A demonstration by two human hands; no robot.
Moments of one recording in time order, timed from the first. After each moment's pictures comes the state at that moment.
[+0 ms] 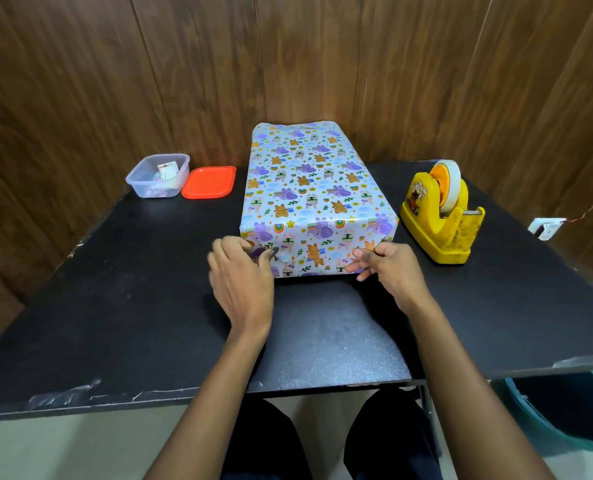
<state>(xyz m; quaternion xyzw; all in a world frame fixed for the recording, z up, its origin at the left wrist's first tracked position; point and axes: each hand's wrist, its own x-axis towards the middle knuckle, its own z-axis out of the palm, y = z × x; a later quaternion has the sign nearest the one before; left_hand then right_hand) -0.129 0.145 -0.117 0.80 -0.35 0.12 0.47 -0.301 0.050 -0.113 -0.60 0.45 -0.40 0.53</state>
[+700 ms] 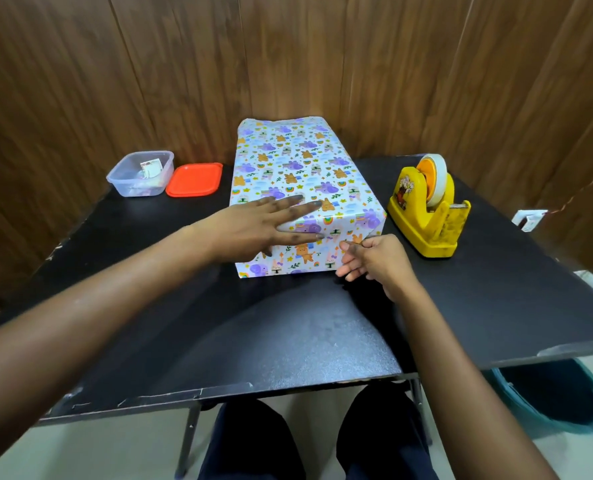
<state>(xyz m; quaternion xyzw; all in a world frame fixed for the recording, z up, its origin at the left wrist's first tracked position) -0.064 0.091 -0.054 0.39 -0.88 0.25 -0.08 -0.299 0.052 -0.097 -0.58 0.50 -0.34 0.54</state>
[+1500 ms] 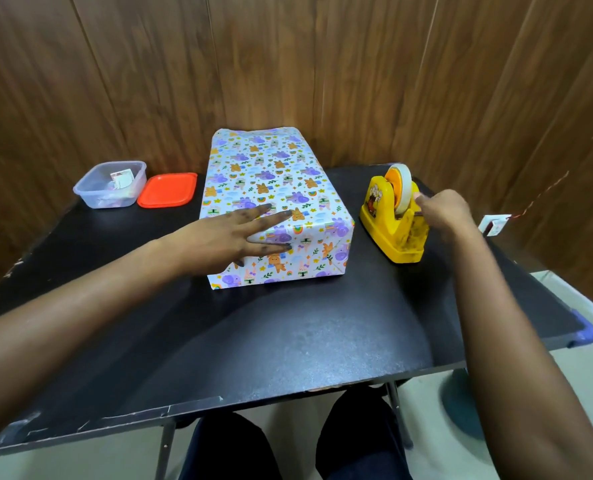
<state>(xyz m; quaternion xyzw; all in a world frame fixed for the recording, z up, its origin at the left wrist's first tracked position) -0.067 0.093 -0.055 0.39 -0.89 0.25 -0.02 -0.393 -0.033 -0.038 -0.58 0.72 -0.30 0.23</state>
